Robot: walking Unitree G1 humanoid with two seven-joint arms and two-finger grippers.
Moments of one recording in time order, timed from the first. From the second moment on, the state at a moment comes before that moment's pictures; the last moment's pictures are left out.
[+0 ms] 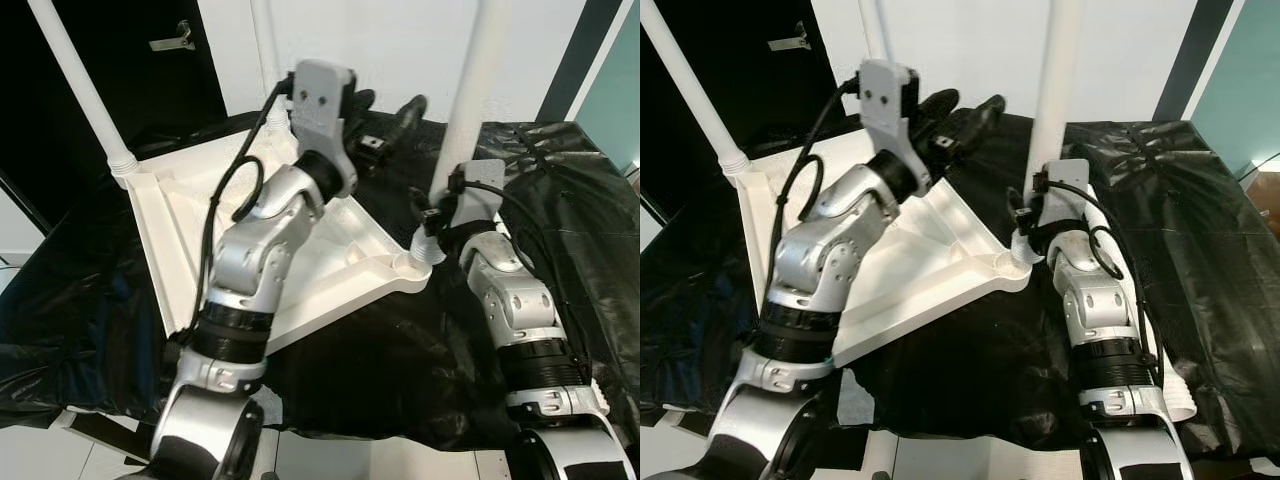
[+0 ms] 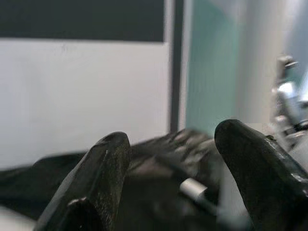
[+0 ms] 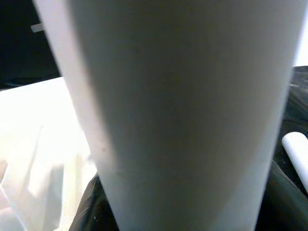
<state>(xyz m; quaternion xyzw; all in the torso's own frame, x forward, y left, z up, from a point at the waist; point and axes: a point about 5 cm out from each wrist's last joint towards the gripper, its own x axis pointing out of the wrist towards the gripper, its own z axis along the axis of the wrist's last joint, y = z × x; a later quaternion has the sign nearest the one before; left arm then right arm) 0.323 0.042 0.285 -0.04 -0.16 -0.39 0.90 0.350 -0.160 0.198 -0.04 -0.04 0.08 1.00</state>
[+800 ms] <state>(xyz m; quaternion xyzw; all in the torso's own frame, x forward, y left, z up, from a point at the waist) 0.308 0.056 0.200 0.11 -0.07 -0.37 0.92 0.346 -0.152 0.186 -0.03 -0.06 0.12 0.99</state>
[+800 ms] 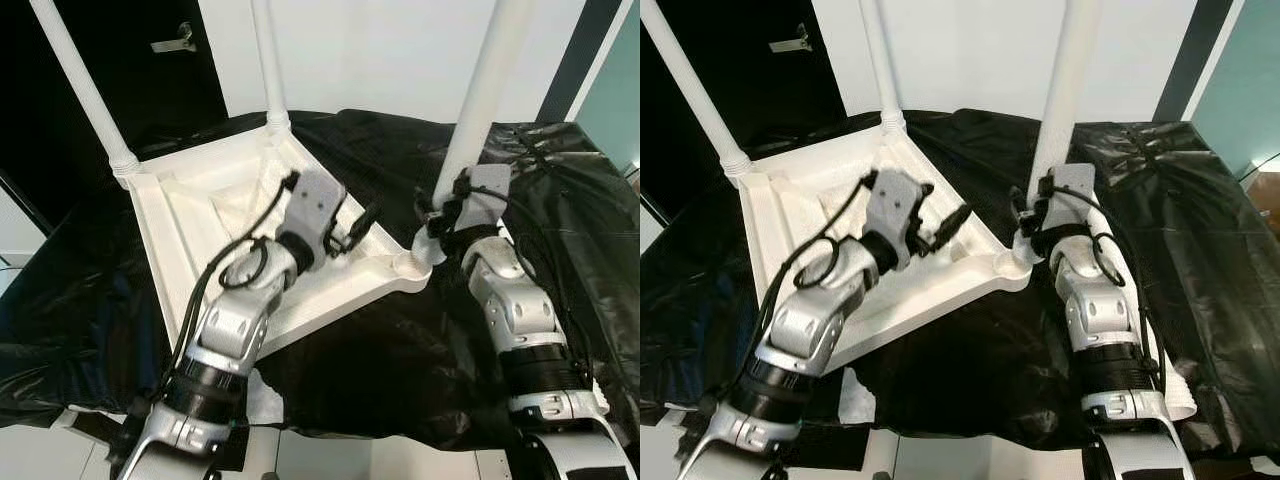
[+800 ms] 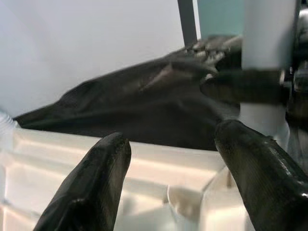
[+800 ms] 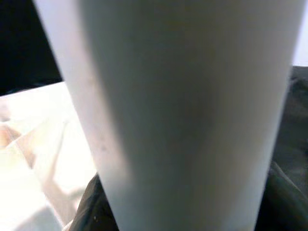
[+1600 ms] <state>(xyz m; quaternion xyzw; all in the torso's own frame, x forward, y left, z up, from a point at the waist) 0.282 0.053 0.174 0.16 -0.03 -0.45 0.88 0.340 -0.142 0.181 0.01 -0.06 0.13 0.99</state>
